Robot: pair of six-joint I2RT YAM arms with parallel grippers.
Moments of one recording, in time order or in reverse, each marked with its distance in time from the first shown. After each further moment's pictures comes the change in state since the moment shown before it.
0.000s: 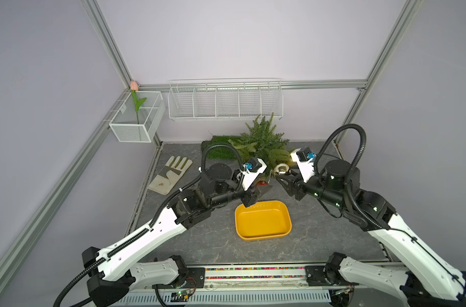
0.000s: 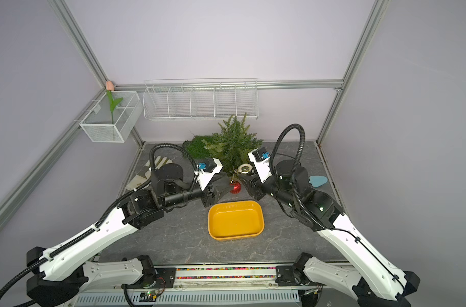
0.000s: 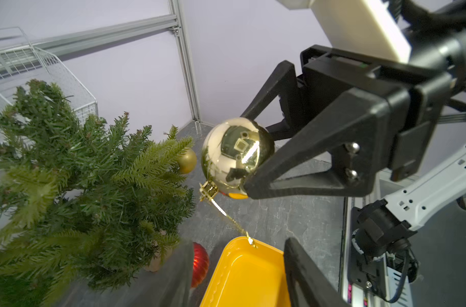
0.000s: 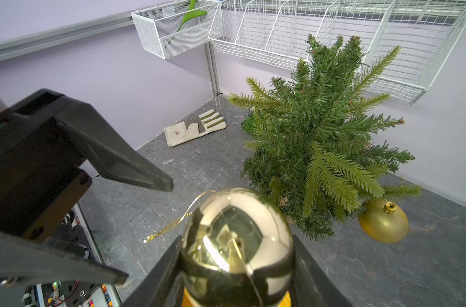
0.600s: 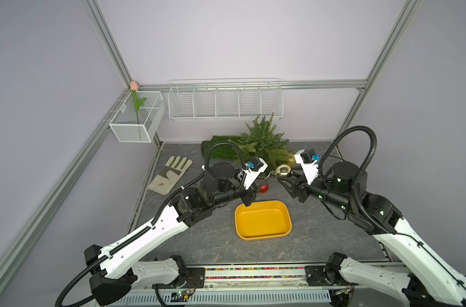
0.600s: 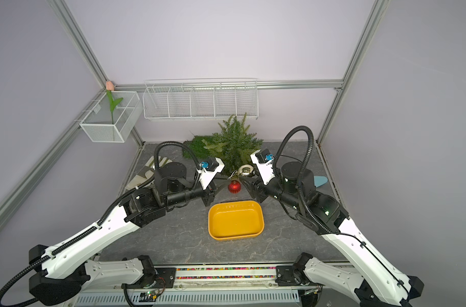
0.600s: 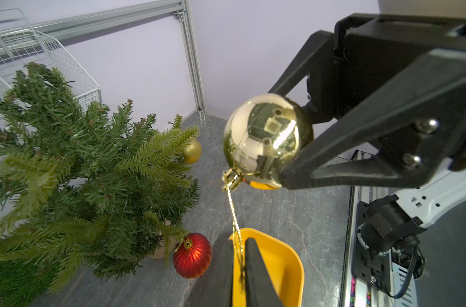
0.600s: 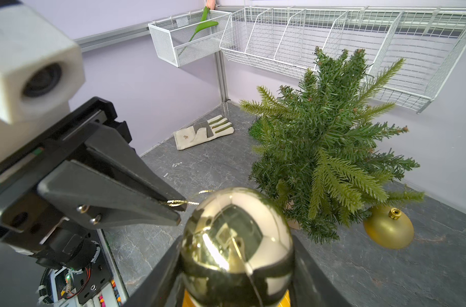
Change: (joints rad) left arm 0.000 0.024 0.029 -0.043 -0.024 0.003; right arm 0.000 -0.040 -0.007 0.001 -0.042 -0.005
